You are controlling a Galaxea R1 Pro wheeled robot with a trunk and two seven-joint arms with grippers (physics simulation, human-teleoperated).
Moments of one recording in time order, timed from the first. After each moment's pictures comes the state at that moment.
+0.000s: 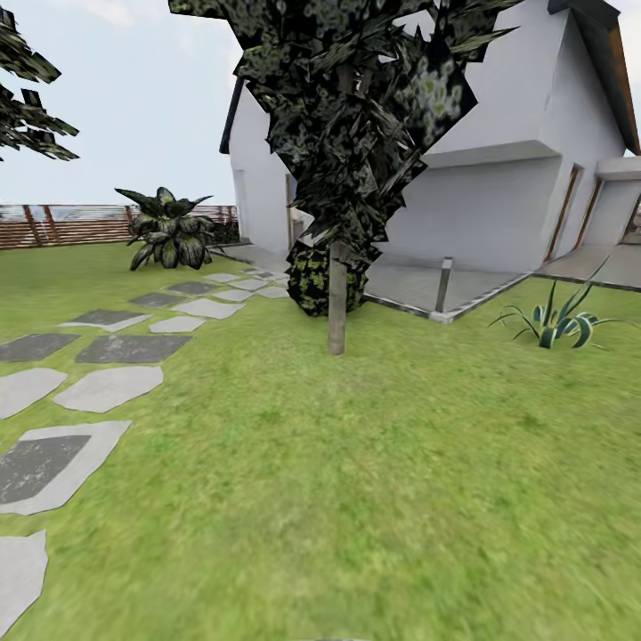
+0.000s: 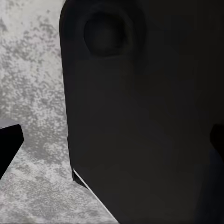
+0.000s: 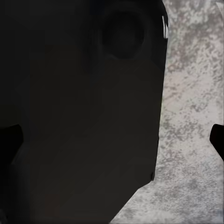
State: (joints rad) left arm 0.00 0.00 0.00 0.00 0.00 0.00 0.00; right arm 0.00 0.00 0.00 0.00 0.00 0.00 0.00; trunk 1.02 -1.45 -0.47
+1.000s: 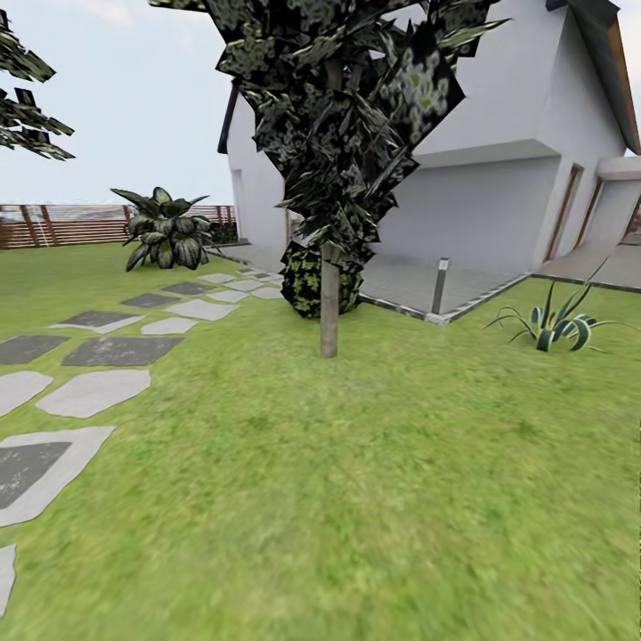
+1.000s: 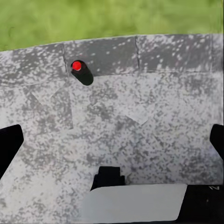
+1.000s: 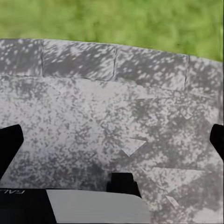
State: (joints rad) left arm -0.16 0.01 -0.01 -0.17 0.01 -0.17 0.03; right arm -0.17 0.00 0.00 -0.17 0.02 -0.17 0.00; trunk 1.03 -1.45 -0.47
